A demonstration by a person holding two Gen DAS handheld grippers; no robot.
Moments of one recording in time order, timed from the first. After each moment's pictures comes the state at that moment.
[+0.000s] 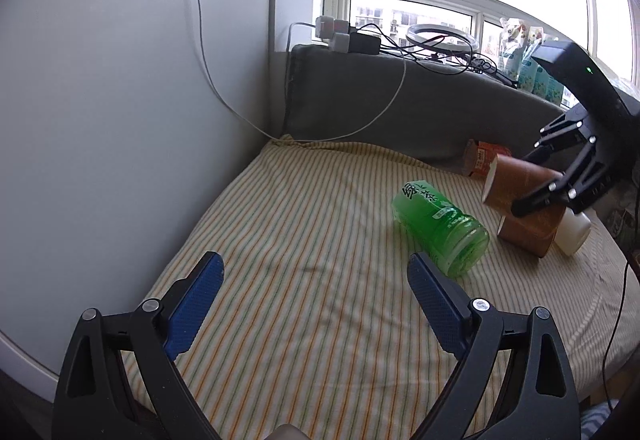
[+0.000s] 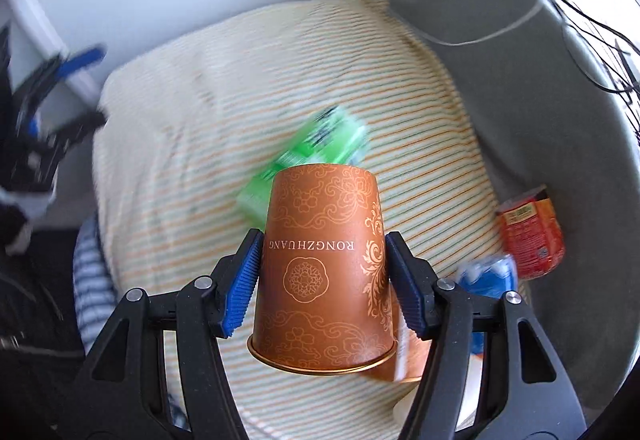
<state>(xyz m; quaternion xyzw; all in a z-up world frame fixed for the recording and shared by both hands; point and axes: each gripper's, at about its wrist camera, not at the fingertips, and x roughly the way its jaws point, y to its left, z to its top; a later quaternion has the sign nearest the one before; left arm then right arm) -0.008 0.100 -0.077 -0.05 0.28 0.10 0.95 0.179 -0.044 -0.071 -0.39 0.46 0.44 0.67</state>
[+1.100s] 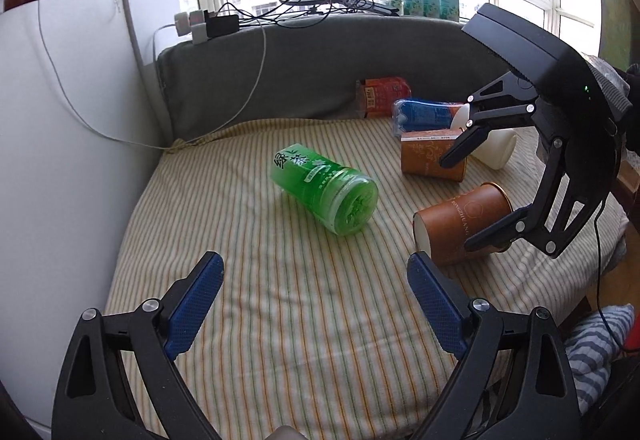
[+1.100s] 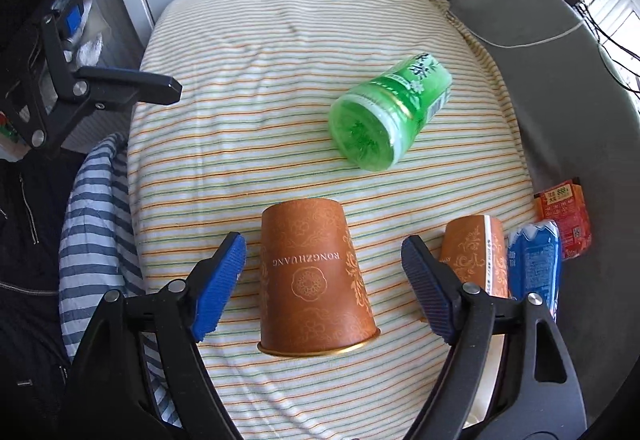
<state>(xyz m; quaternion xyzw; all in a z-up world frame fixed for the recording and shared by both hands) 0.004 0.023 -0.069 0.07 0.34 -0.06 0.93 0.112 -0.102 -0.100 -0.42 0.41 0.48 0.65</state>
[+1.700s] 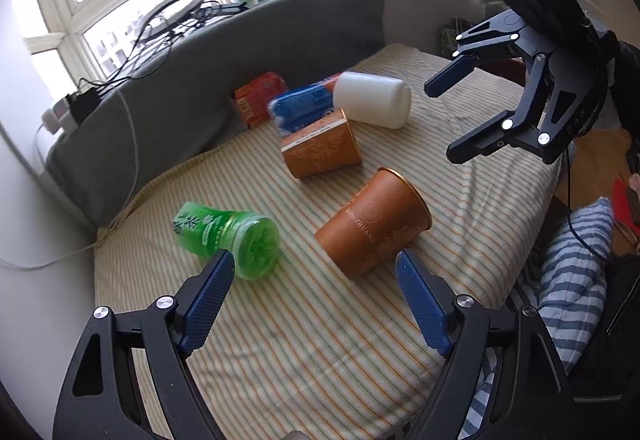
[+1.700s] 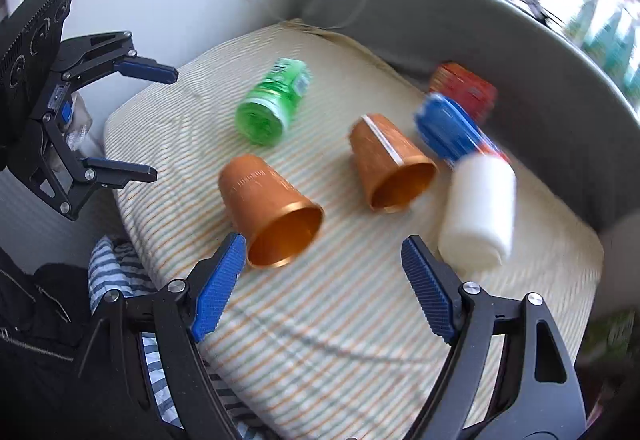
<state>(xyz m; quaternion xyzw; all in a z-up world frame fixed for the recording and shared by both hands) 0.028 -0.048 -0.054 0.24 0.37 -0.24 0.87 0.088 -0.220 -0.059 -0.19 0.43 0.34 0.81</state>
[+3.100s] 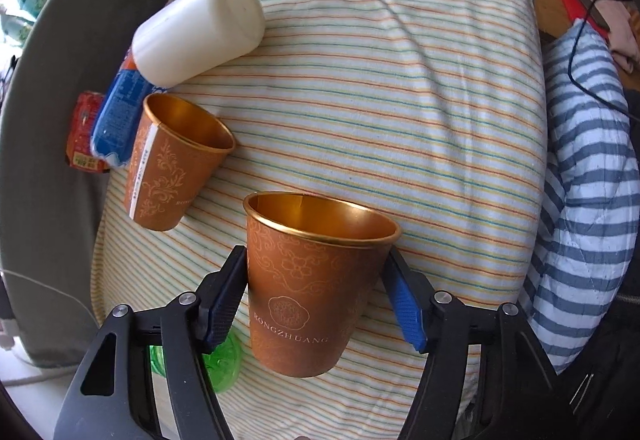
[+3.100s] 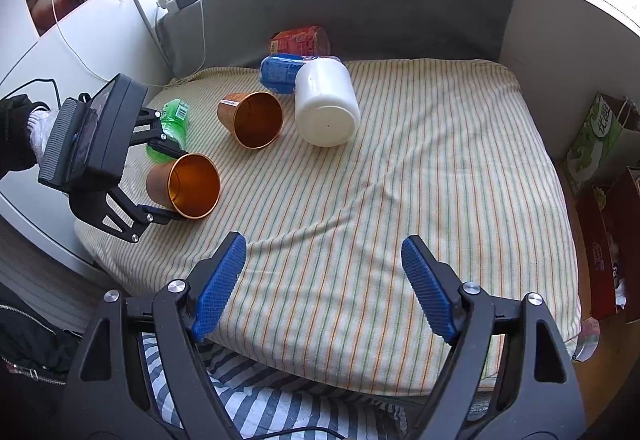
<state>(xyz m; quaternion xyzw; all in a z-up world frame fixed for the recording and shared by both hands) 0.089 -0.162 -0.135 0.49 0.46 -0.35 0.64 0.037 -0.362 -0.076 0.02 0.44 0.17 0.88</state>
